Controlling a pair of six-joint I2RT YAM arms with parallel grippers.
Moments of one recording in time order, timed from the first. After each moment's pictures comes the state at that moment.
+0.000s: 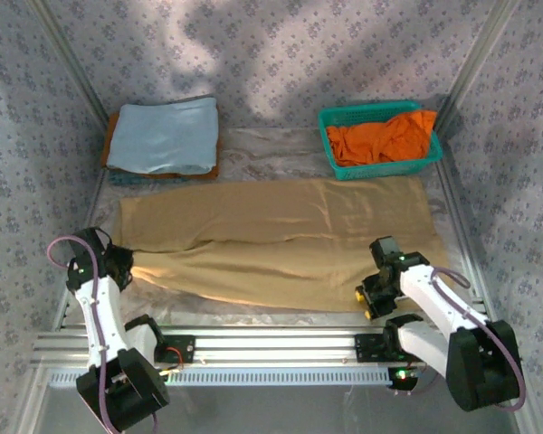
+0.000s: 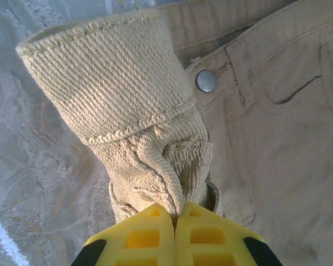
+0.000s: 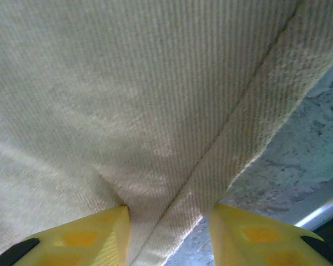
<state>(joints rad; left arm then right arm) 0.50 0.82 0.57 -0.74 0.14 -0.86 0.24 1.03 0.44 -0.96 -0.22 1.43</state>
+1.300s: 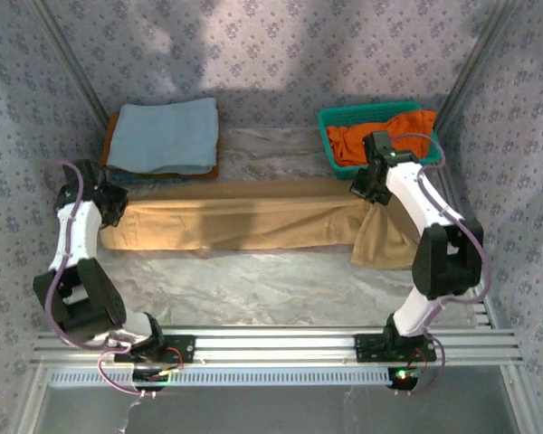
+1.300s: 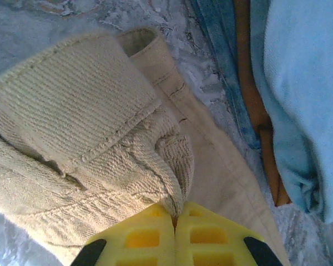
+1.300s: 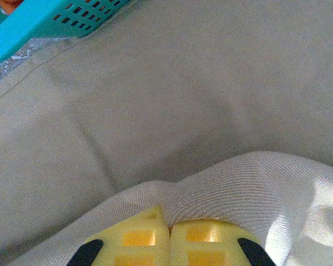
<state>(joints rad) 0.34 1.45 1.13 -0.65 0.17 -0.86 0.15 1.73 1.46 -0.95 0.05 0.60</state>
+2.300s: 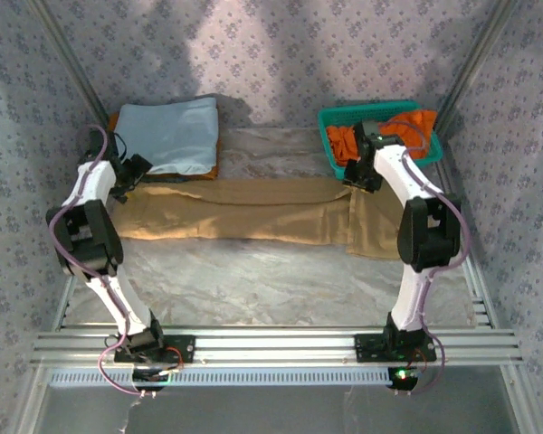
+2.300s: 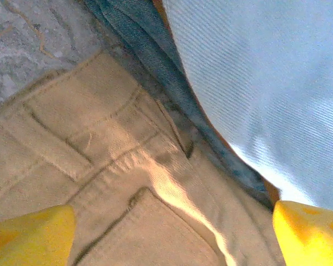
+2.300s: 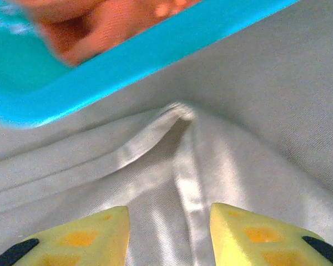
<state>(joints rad) 0.23 1.82 1.44 -0.64 0.12 -0.72 0.20 1.90 1.64 -0.97 0.04 0.47</state>
